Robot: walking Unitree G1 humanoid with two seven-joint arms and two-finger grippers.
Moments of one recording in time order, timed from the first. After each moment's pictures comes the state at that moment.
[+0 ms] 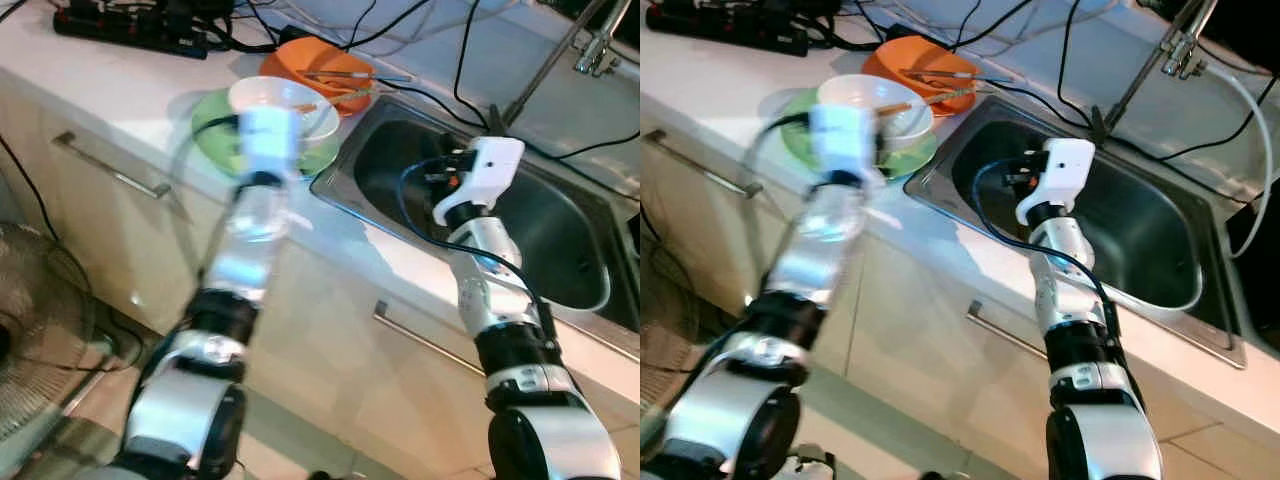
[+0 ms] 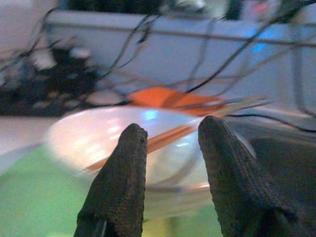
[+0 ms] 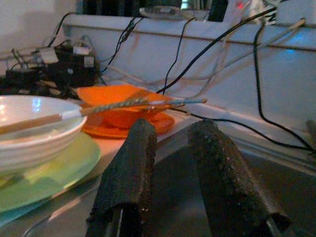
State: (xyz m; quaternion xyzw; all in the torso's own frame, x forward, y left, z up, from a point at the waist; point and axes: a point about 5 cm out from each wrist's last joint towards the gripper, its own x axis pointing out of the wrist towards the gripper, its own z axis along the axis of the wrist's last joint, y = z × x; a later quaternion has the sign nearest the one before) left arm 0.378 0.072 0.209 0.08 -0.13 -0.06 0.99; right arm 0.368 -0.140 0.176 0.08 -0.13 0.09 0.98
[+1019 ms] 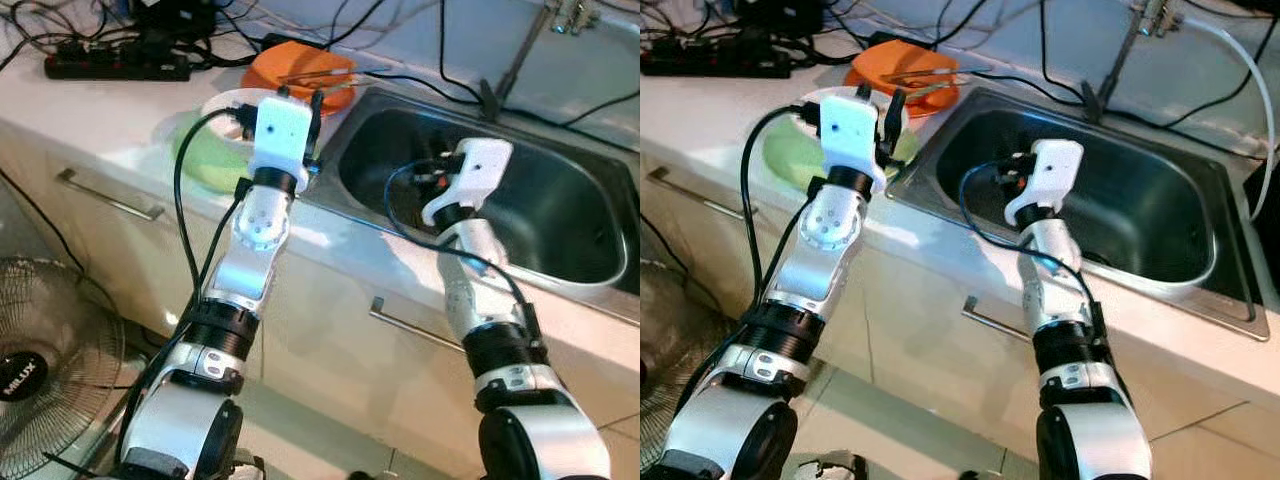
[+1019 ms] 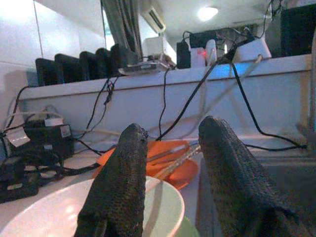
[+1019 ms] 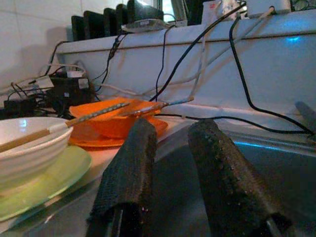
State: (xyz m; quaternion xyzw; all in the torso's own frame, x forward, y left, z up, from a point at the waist) left arm 0.364 0.079 0.223 0.08 -0.22 -0.08 0.97; right arm 0.365 -0.129 0.174 0.08 -0.16 0.09 0.98
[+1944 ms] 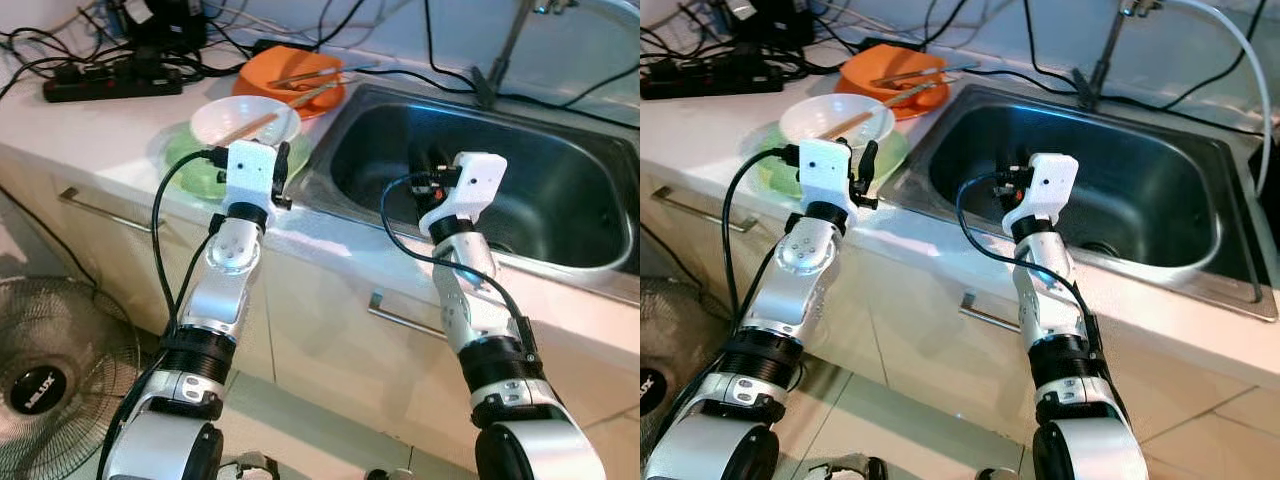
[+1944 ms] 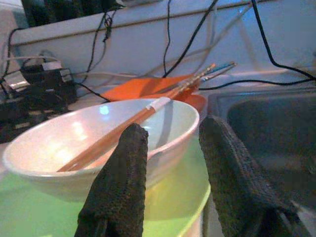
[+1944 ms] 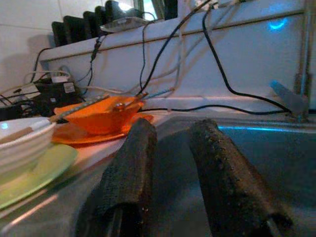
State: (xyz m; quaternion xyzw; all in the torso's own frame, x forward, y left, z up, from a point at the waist) left arm 0.361 0.117 0.177 0.07 -0.11 -0.06 0.99; right arm 0.356 -0.126 0.162 0.08 -0.15 0.08 0.98
